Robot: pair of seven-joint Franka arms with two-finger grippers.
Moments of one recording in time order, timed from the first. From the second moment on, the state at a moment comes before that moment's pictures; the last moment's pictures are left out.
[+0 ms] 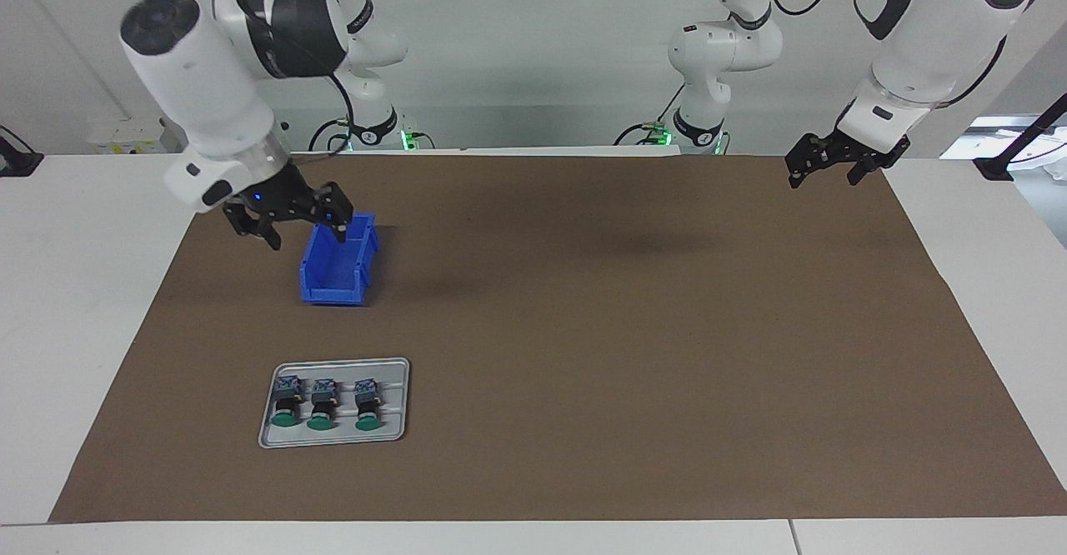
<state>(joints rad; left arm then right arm) -0.03 -0.07 -0.10 -1.70 0.02 1.51 -0.06 0.13 0.22 -0.03 -1.56 0.06 1.80 0.02</state>
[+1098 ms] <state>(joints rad) -0.04 -0.07 -0.10 -1.70 0.02 1.51 -0.06 0.12 0.59 0.00 -1.53 0.05 2.26 -0.12</state>
